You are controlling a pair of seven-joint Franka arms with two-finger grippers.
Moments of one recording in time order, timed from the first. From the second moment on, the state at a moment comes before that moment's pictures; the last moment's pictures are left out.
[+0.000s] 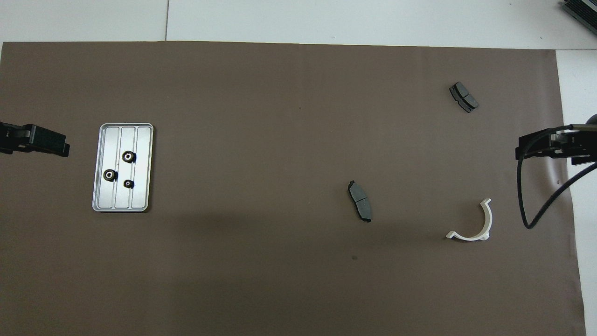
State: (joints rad) left arm 0.00 0.01 -0.04 -1.55 0.00 1.54 0.08; right arm 0.03 -0.03 -0.03 -1.60 -0.03 1.56 0.12
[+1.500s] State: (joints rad) left arm 0.05 0.06 -0.02 -1.94 0.00 2.03 0.15; right arm 0.03 -0.03 -0.03 -1.60 -0.03 1.57 0.12
